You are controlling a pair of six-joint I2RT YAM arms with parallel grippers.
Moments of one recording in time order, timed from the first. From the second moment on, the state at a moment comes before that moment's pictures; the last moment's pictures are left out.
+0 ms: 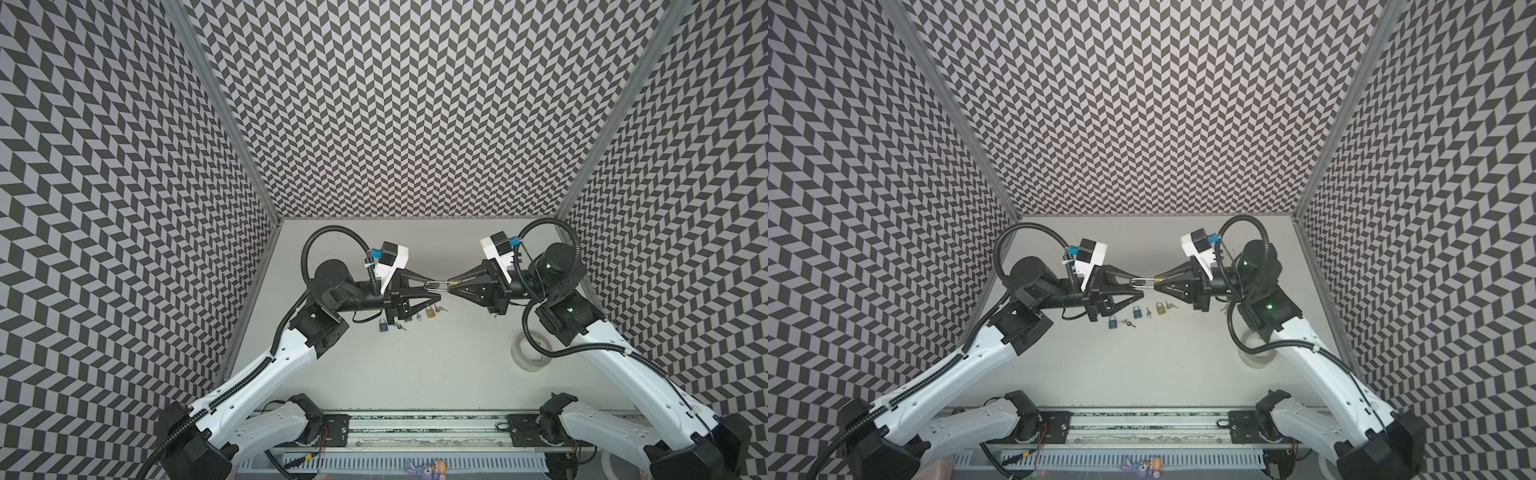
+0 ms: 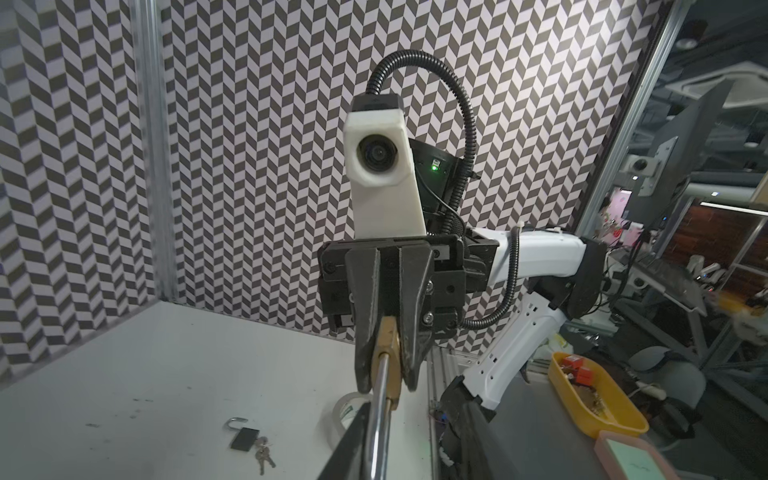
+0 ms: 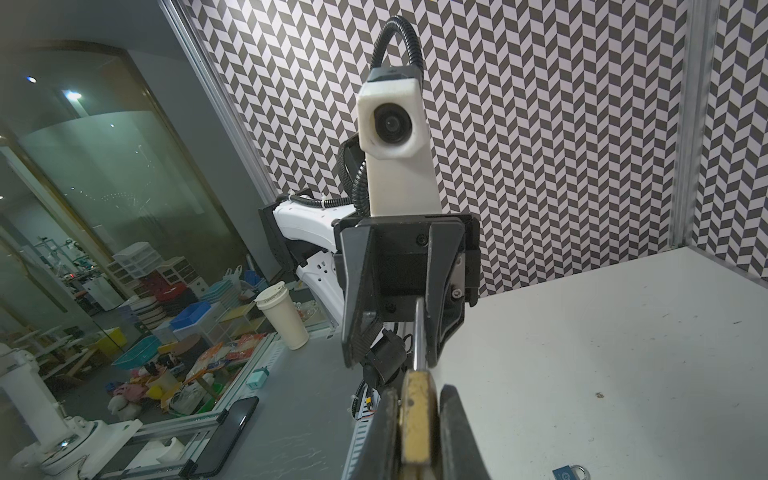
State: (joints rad) left arm -0.68 1.05 0.92 0.33 0.88 -0.37; right arm 0.48 1.06 0.97 0.18 -1.14 0.37
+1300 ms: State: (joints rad) left arm -0.63 1.01 0.89 0.34 0.89 -0.42; right arm 0.48 0.95 0.95 0.07 -0.94 0.34
